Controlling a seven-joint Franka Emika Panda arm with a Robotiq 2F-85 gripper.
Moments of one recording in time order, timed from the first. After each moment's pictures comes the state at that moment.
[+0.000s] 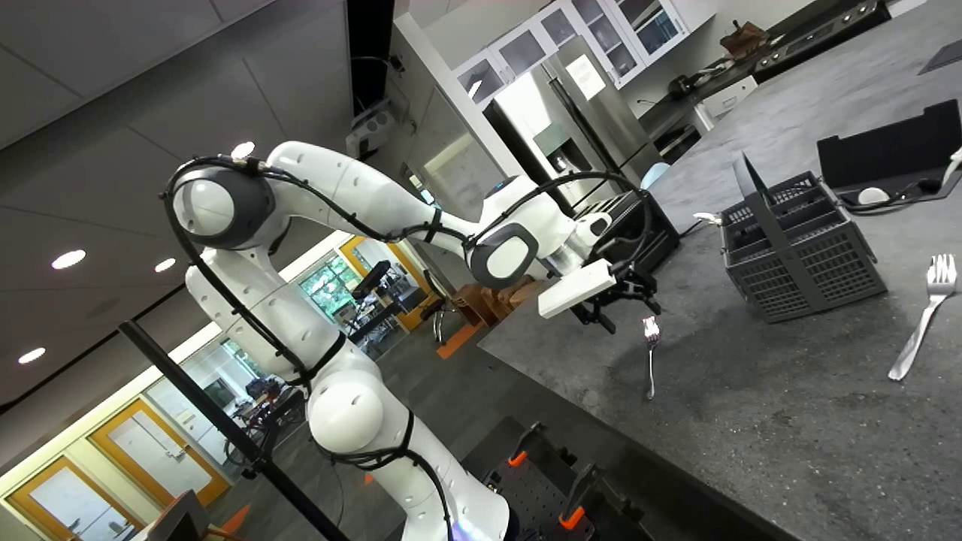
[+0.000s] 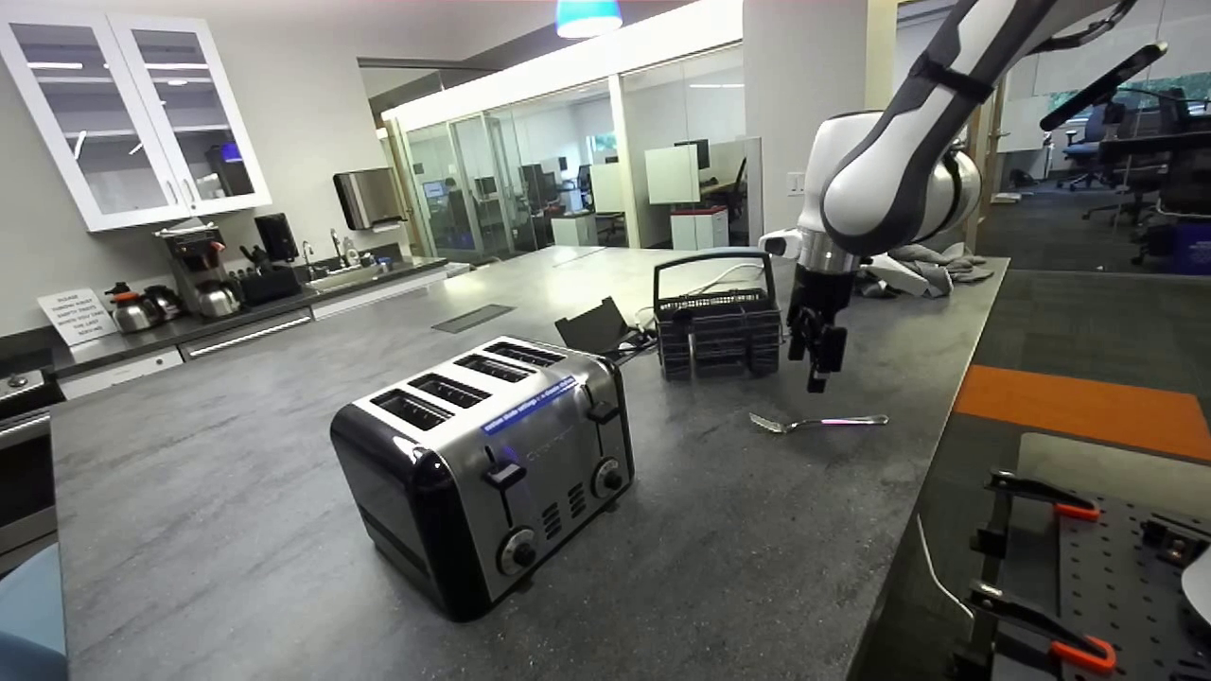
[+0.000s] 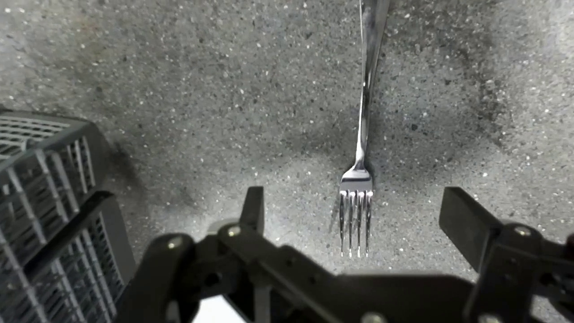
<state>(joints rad) -0.03 -0.06 -0.19 -2.69 0.12 2.81 -0.96</state>
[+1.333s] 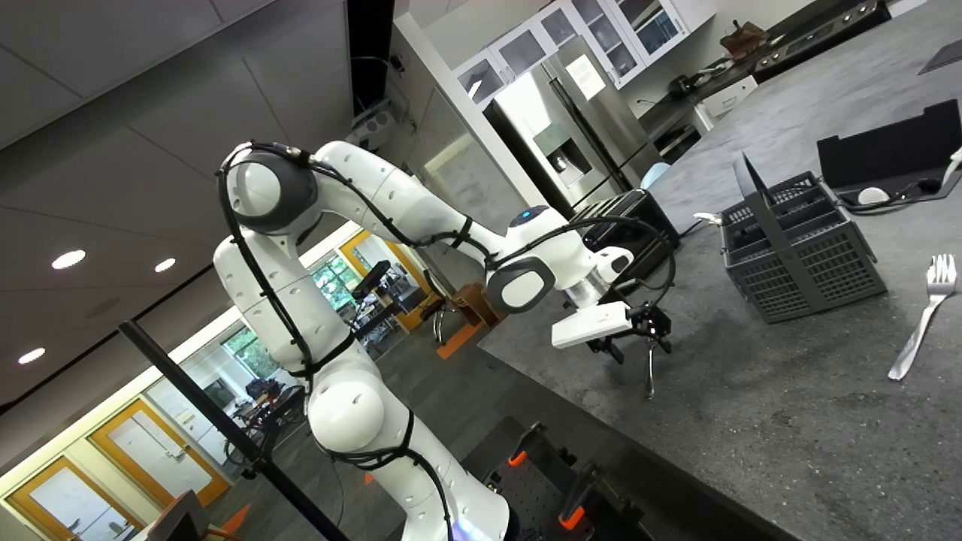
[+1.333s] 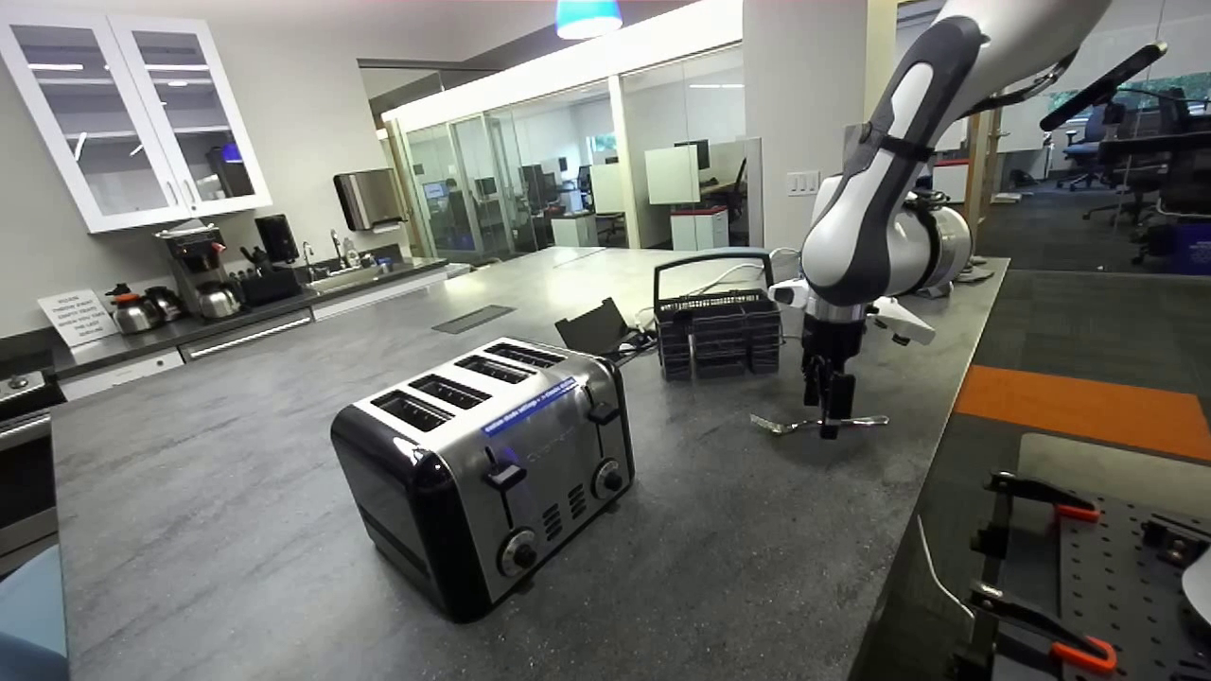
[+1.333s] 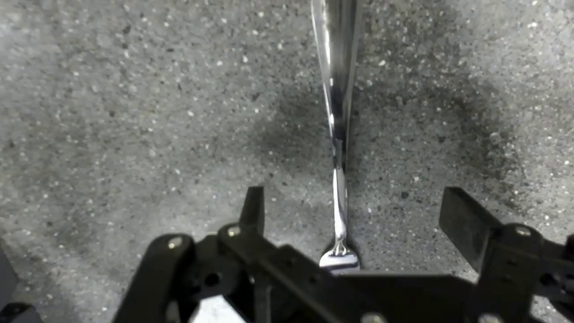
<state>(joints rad) -0.01 0.12 -0.17 -2.69 0.36 2.88 -1.09</state>
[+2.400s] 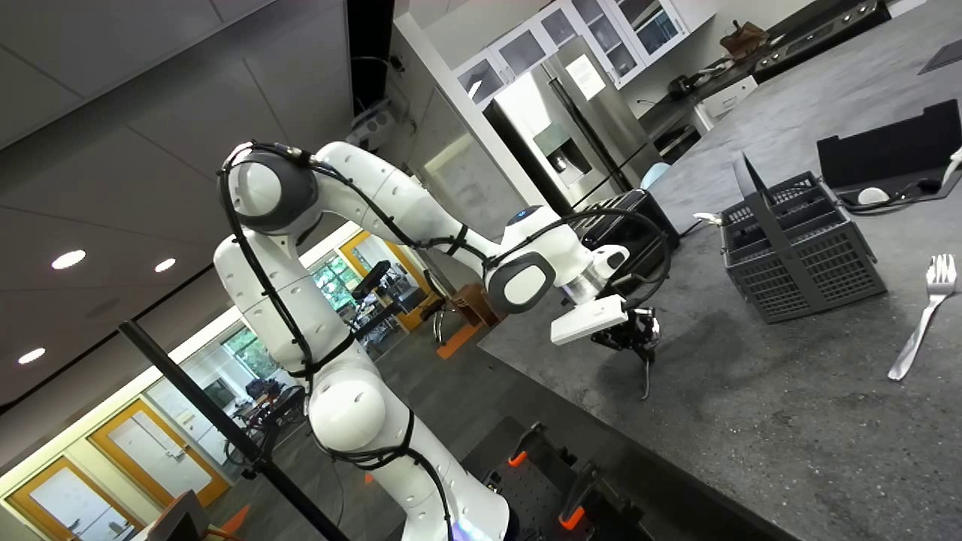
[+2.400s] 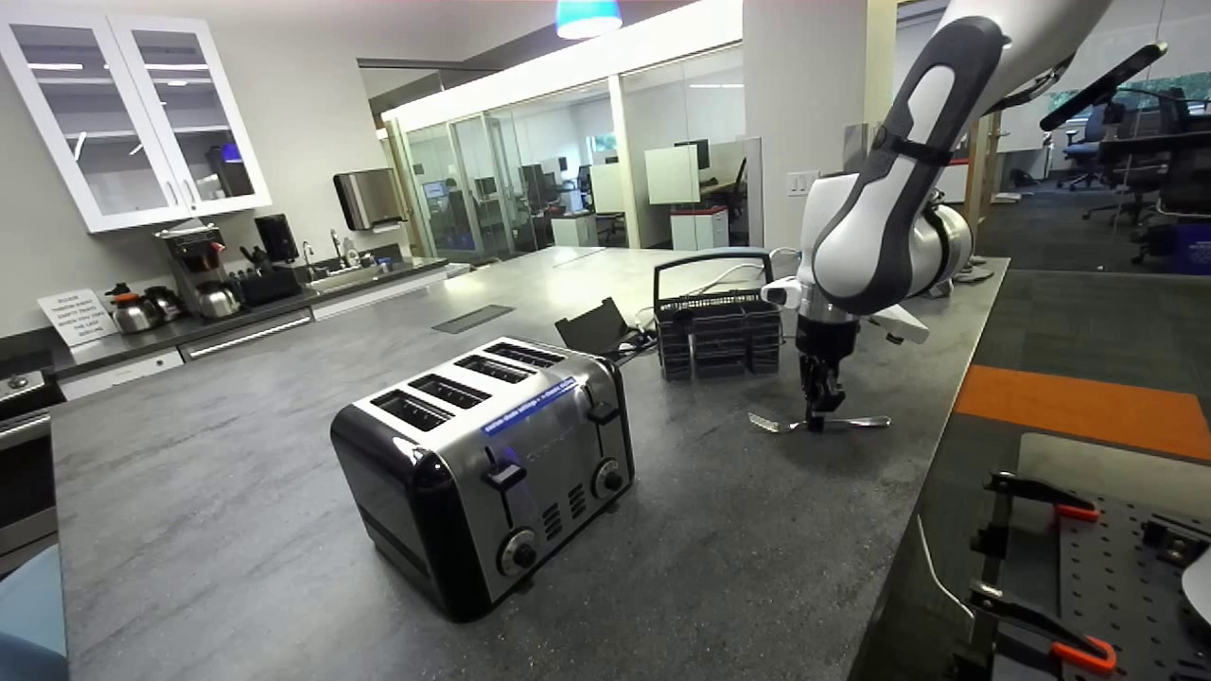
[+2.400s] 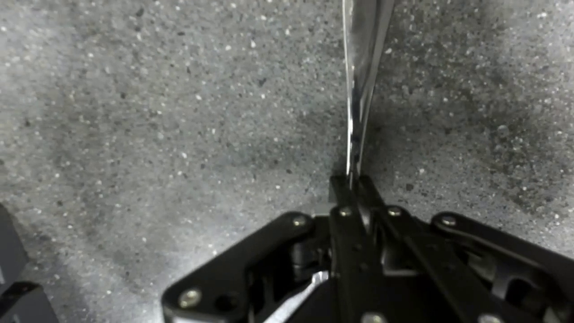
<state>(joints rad) 0.01 0.11 -0.19 -2.69 0.18 2.91 -0.93</state>
